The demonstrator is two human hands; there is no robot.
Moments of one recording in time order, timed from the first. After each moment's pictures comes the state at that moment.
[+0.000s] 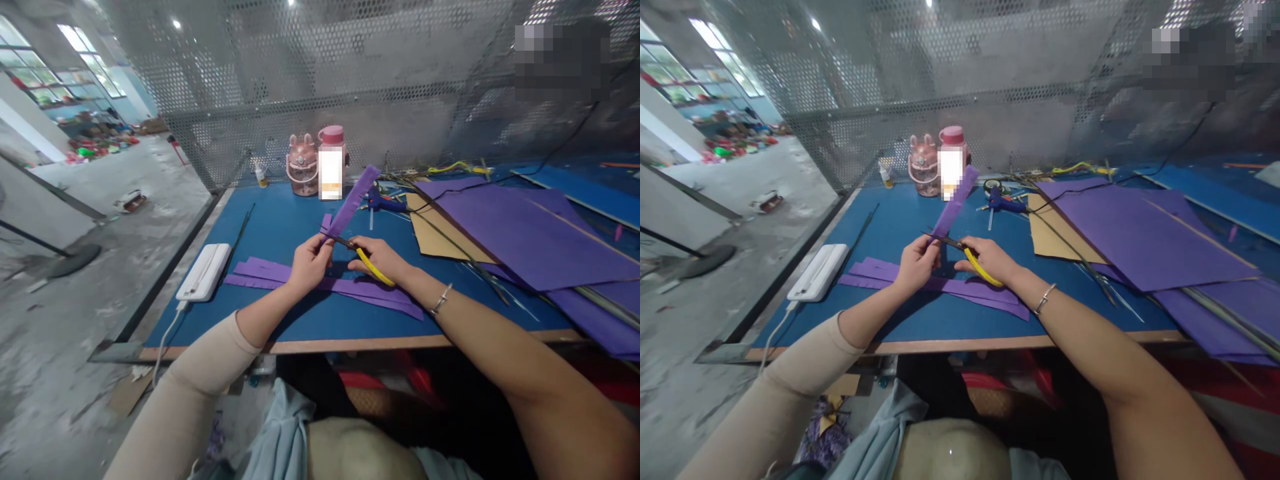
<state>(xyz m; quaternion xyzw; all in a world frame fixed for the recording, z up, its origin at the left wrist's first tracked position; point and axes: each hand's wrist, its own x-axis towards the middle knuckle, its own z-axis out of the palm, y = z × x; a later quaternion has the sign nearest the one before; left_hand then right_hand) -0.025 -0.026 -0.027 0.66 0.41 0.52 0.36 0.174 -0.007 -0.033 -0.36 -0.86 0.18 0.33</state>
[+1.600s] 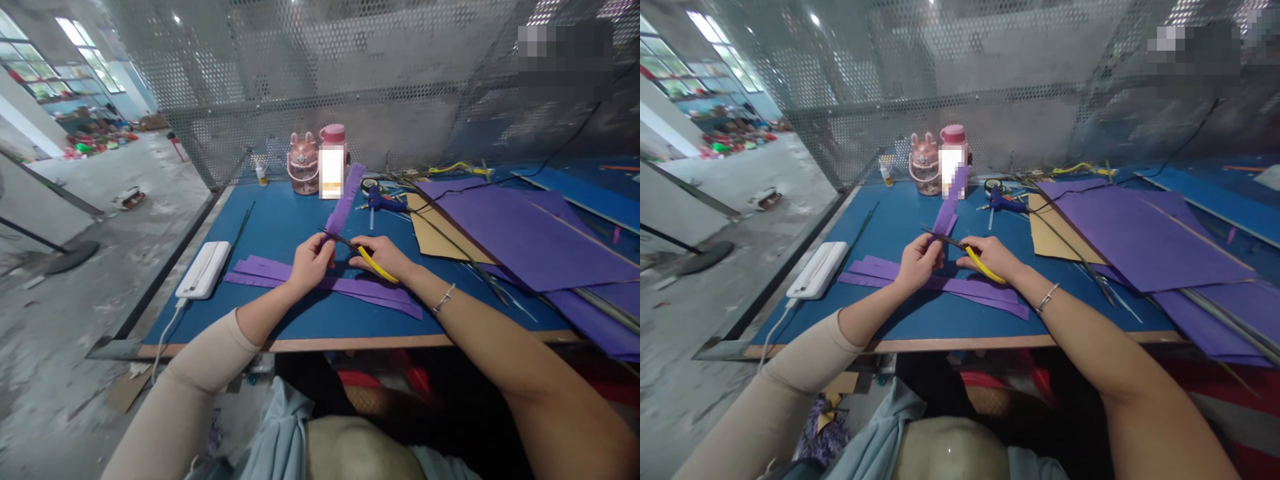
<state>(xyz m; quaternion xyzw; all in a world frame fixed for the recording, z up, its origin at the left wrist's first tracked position) -0.024 -0.028 -0.029 0.63 0.40 0.52 0.40 0.177 -0.008 -0.033 -0.39 -0.84 0.19 0.32</state>
